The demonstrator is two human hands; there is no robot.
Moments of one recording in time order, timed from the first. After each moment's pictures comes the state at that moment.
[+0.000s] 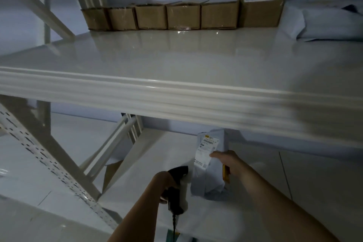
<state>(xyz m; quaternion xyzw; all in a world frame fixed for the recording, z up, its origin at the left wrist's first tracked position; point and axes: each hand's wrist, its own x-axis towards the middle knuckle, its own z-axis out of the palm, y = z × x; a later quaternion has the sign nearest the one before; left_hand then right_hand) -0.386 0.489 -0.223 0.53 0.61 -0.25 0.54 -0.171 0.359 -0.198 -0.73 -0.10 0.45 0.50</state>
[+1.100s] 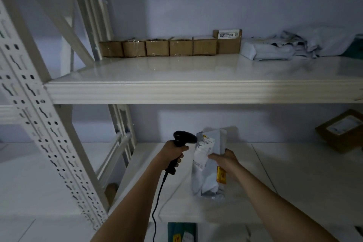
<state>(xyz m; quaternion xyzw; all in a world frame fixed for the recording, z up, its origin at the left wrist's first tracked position) -0.421 0.477 -0.091 0.69 0.32 0.05 0.65 -0.286 0.295 -0.136 -0.77 -0.11 0.26 0.57</state>
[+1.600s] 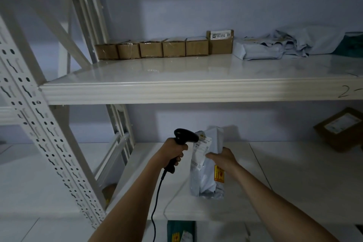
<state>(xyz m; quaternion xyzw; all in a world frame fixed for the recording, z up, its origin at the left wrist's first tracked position) -0.416 0.448 -0.071 0.72 0.33 0.05 0.61 -0.285 0.274 -0.127 -0.78 -0.16 0.26 0.55</state>
